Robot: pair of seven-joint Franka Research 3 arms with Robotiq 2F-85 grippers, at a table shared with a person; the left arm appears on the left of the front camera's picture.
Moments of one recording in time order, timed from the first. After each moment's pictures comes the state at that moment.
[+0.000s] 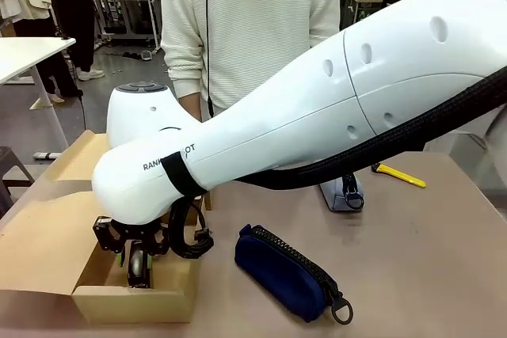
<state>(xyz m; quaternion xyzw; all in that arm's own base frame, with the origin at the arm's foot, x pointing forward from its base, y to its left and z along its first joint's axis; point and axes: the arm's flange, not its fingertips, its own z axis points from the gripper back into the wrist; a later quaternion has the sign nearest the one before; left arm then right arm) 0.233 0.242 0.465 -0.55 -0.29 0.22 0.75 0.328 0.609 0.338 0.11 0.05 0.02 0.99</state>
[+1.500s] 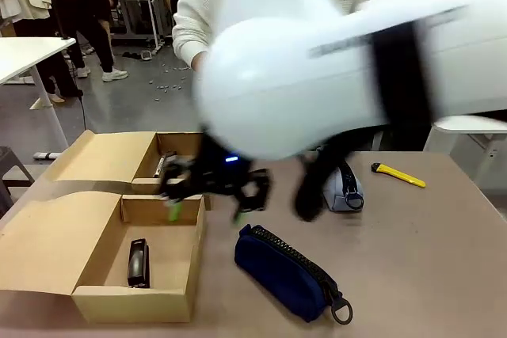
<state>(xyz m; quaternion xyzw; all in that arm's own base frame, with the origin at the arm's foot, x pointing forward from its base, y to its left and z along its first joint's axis) 0.233 0.242 0.465 -0.55 -0.29 0.22 0.75 0.264 0.417 0.496 0.17 -0.01 0.03 0.99</state>
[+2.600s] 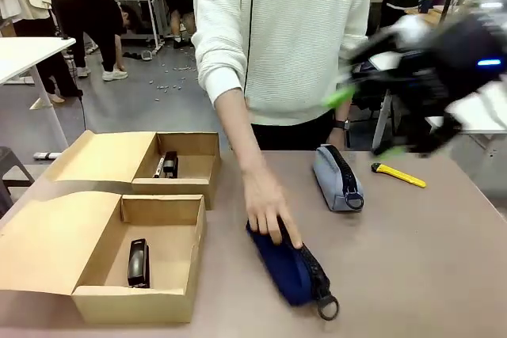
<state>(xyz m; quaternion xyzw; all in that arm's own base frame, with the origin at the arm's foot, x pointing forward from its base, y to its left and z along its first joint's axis) 0.233 0.242 0.465 -0.55 -0.29 0.22 0.75 0.254 0.141 0.597 0.43 0.01 -0.10 0.90</state>
